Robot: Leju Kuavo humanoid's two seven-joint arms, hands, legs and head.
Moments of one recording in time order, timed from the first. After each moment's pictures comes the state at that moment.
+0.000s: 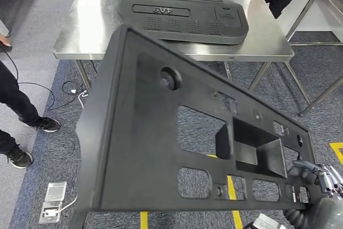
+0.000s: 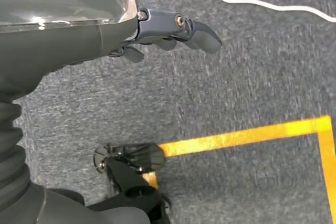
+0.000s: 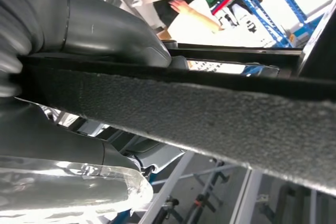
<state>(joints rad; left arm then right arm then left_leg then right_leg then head) -0.08 -0.22 1.07 -0.21 -1.06 0.16 -0.56 0.46 0.36 -0.10 -2.11 0.97 -0.70 -0.65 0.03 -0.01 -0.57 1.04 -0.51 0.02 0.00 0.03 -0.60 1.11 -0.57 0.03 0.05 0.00</state>
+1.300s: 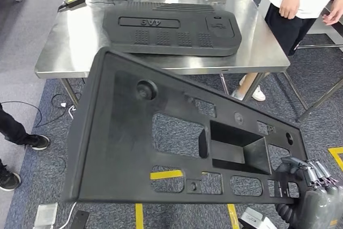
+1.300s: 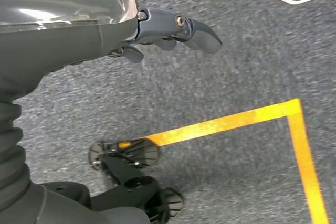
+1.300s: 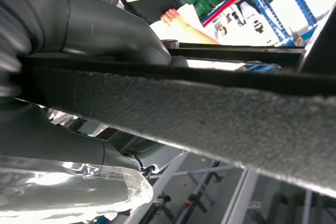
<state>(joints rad) -0.07 -0.22 1.07 -0.21 -1.08 0.14 -0.56 0.44 0.36 -0.10 -2.08 1.06 -0.70 -0.64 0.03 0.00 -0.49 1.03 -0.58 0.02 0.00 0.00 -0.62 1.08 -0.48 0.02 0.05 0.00</state>
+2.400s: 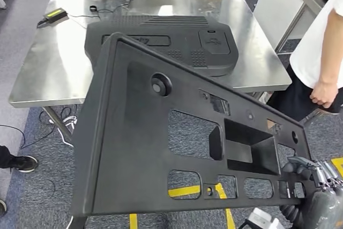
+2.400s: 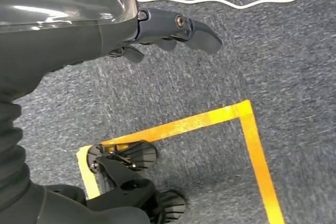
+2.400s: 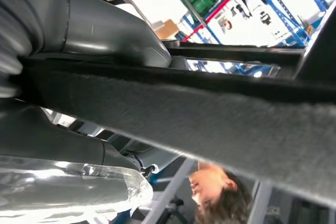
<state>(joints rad) -0.08 -0.22 1.07 -0.21 -1.09 0.15 -0.56 0.44 0.36 -0.11 -2.09 1.00 -0.70 -0.65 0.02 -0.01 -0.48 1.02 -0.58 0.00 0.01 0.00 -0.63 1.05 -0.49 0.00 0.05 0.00</state>
